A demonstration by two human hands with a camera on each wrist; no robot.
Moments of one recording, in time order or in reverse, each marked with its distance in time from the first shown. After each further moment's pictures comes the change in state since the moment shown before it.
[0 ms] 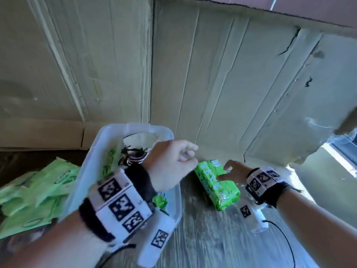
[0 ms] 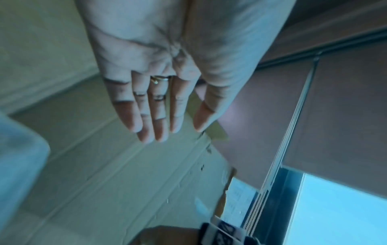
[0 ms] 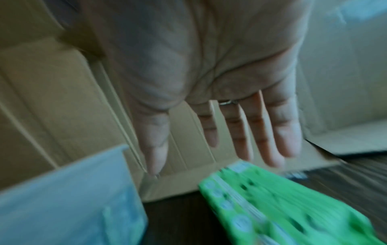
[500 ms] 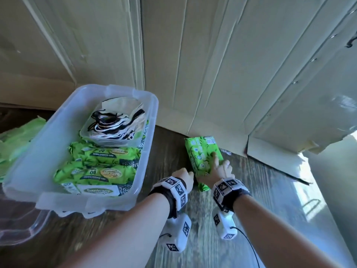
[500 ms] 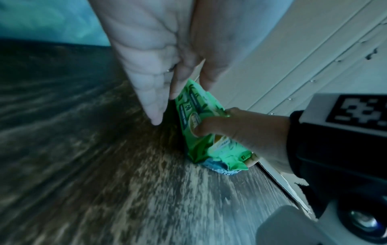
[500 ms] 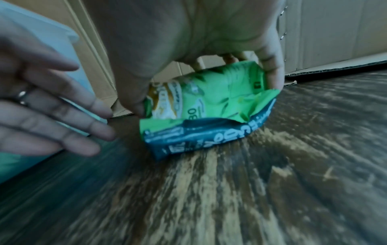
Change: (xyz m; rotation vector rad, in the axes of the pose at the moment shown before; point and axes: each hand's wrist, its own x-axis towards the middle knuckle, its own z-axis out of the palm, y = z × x) left_hand 0.058 -0.060 0.219 0.059 -0.311 -0.731; right_hand 0.059 0.058 0.093 -0.198 0.048 0.071
